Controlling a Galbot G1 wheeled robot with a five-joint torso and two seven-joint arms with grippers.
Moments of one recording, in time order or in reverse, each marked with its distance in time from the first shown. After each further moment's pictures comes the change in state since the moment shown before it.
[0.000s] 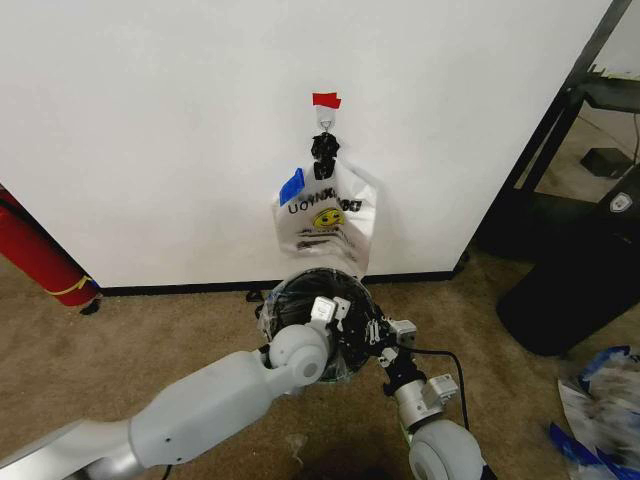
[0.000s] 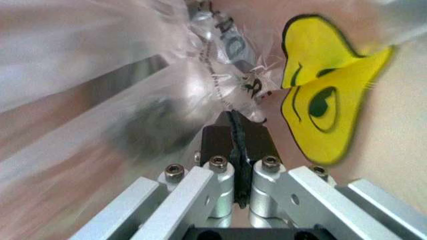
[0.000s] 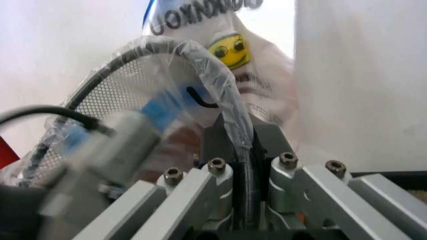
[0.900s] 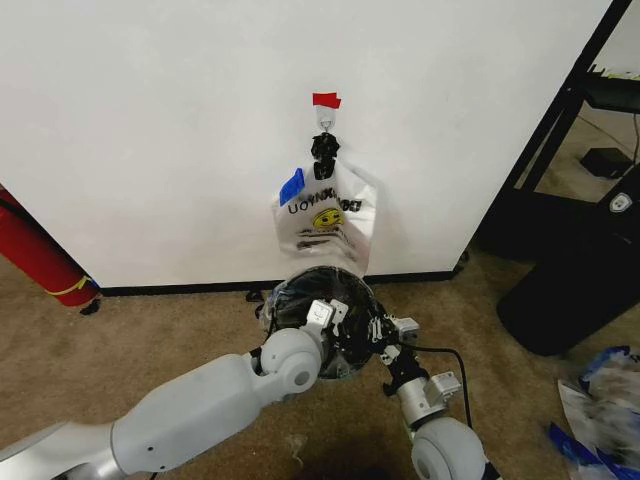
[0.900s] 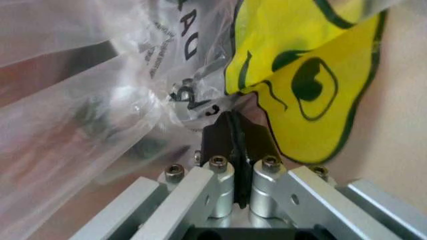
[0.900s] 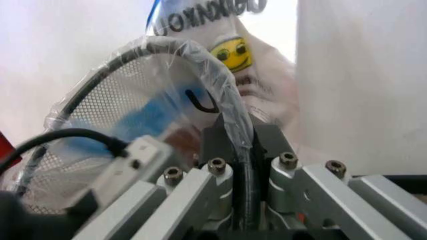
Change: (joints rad) left arm -0.010 -0.020 0.033 0.019 0.037 0.042 0.005; right arm -0.005 -0.007 -0.001 0.013 -0.006 -0.003 -0.001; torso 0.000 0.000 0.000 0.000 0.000
